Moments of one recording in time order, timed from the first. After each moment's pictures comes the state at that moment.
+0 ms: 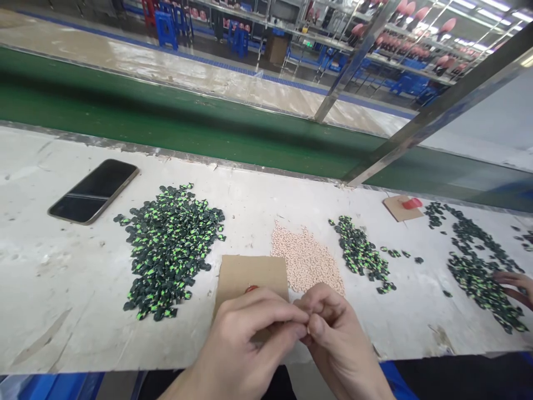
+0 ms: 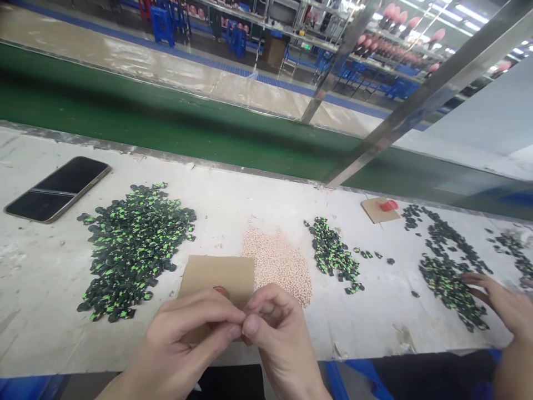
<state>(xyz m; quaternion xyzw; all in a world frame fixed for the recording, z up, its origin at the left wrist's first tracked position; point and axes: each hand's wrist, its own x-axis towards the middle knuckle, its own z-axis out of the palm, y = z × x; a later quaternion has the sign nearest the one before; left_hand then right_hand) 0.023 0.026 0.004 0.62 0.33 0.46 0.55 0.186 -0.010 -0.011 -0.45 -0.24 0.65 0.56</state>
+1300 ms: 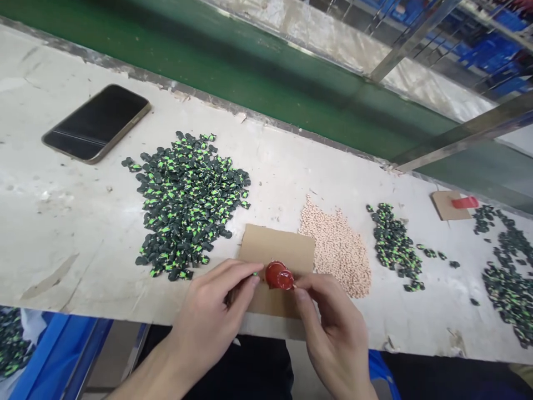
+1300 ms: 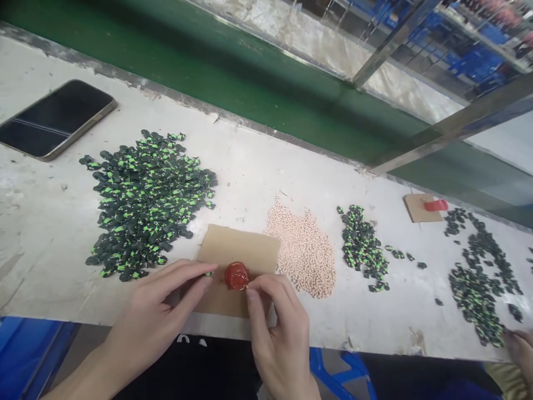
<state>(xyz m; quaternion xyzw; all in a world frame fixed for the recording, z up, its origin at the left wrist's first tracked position) -0.021 0.013 -0.039 0.64 0.51 0.39 0.42 0.173 -0.024 -0.037 -0.62 -0.64 0.27 0.36</state>
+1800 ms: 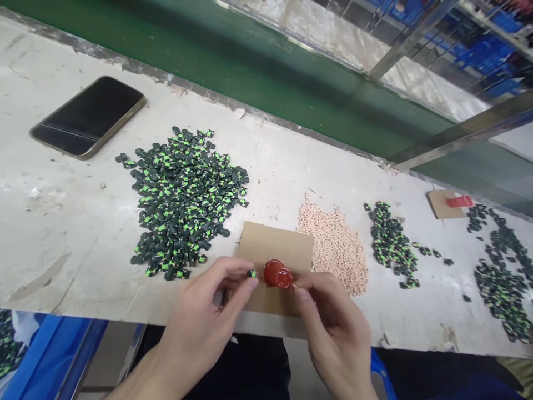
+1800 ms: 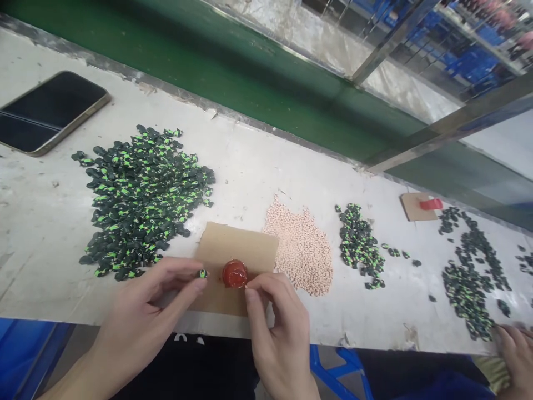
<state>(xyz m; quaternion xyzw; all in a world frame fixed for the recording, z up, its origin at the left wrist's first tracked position) -0.022 0.008 -0.033 0.53 0.55 0.42 0.49 0.174 -0.026 -0.029 -0.63 -0.60 0.31 0.38</state>
